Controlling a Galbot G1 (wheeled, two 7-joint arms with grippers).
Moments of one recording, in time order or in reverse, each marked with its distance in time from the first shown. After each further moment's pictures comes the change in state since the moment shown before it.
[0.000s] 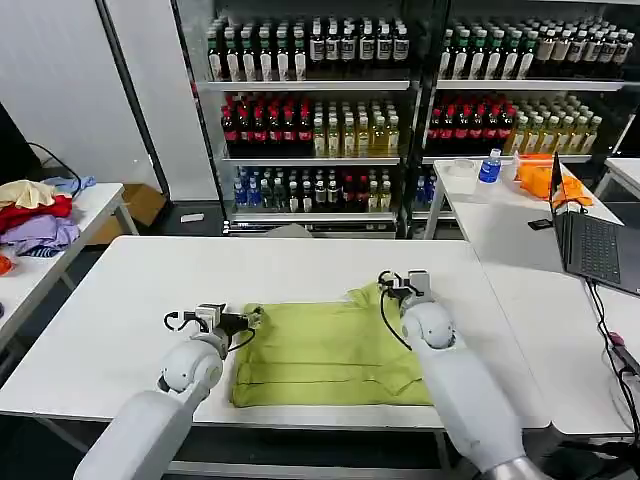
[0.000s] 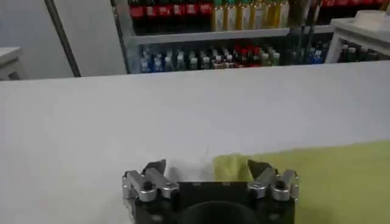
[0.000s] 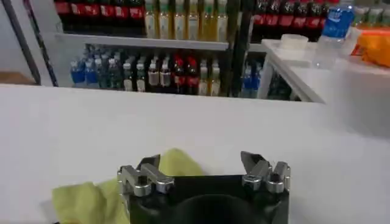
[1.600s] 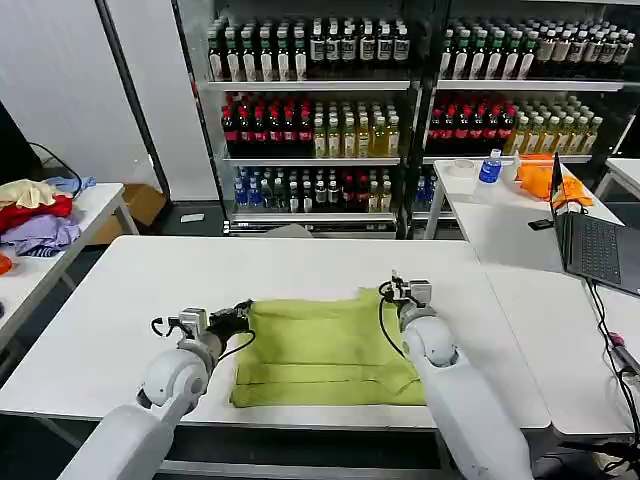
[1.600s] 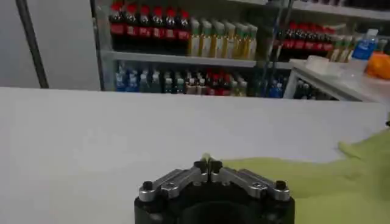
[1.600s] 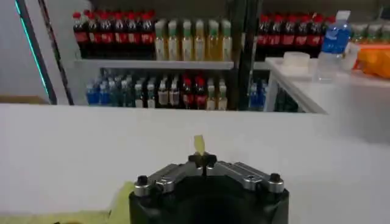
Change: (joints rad) left arm 0.131 0.077 -0.074 -0.211 -0.113 -0.057 0.074; right arm -0.195 -0.095 0.046 0.325 -0.002 0.078 0.004
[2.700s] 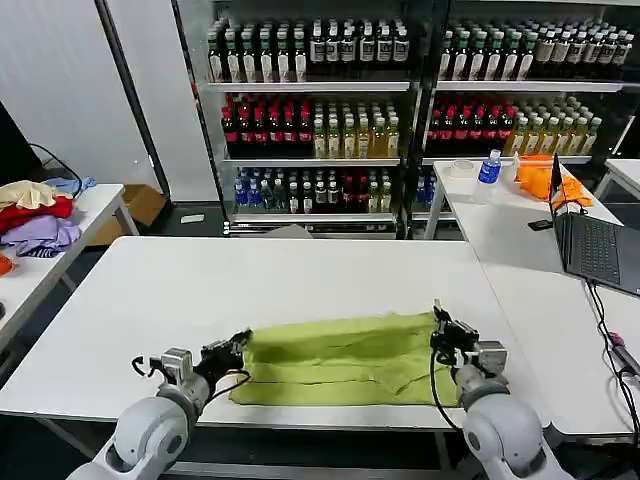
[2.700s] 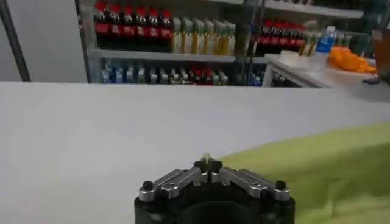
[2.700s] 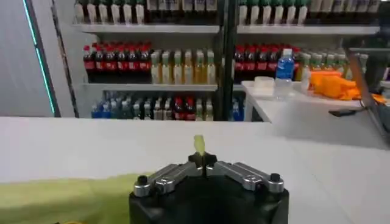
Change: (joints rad) left arm 0.278 0.067 -0.096 -0.251 0.042 0.000 0.020; right arm -0.513 -0.121 0.228 0.549 0.011 -0.023 0.005
